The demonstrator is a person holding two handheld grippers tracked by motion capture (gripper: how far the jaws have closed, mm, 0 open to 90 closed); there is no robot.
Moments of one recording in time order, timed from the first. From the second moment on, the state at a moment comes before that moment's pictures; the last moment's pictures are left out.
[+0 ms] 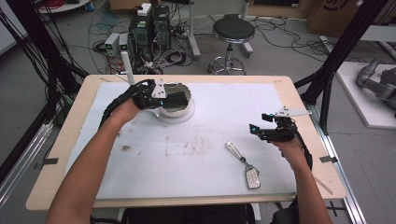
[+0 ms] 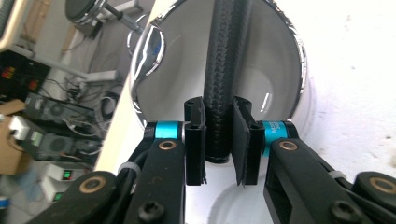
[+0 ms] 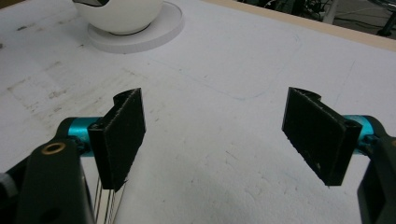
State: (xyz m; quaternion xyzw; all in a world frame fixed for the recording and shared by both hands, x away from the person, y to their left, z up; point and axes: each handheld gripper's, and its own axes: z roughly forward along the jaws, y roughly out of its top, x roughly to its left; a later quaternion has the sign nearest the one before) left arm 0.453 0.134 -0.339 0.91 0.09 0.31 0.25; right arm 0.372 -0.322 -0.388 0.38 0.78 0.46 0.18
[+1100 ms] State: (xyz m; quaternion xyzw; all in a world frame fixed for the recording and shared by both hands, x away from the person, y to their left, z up) left arm 0.374 0.228 -0.374 0.70 0.38 0.24 0.56; right arm 0.362 -0.312 -0.396 0.38 0.79 0.44 0.21
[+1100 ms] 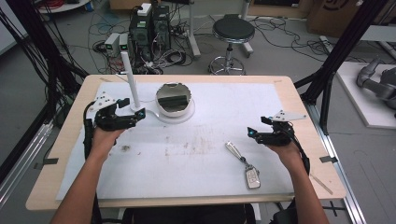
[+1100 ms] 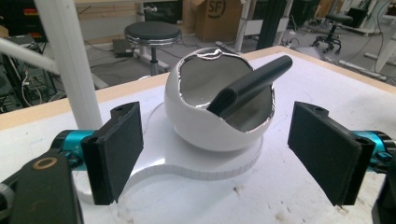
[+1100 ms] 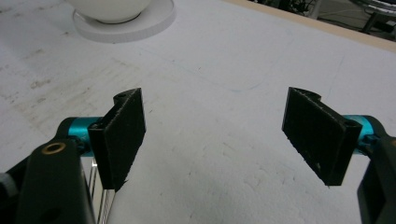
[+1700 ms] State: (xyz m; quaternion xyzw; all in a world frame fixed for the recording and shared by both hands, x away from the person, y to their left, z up) left arm 0.359 0.243 -0.383 0.69 0.39 0.25 0.55; right arm 0.358 -0.318 -0.393 0.38 0.78 0.45 0.21
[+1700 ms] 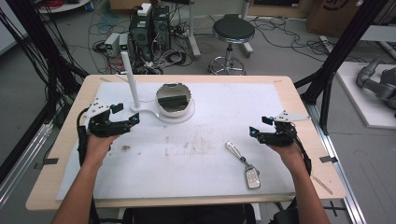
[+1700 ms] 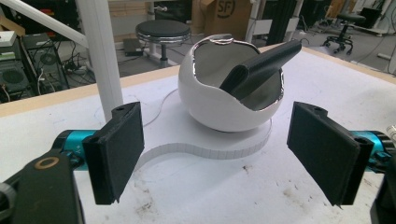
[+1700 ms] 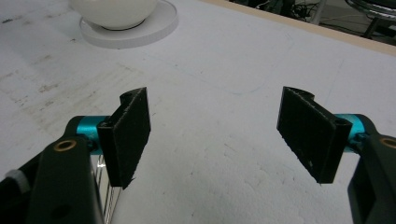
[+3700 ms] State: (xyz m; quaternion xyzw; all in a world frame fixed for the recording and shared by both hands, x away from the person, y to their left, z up) left arm 0.336 0.256 -0.421 0.69 0.41 0.25 0.55; right arm 0.366 -0.147 -0.433 0.24 0.90 0.37 0.06
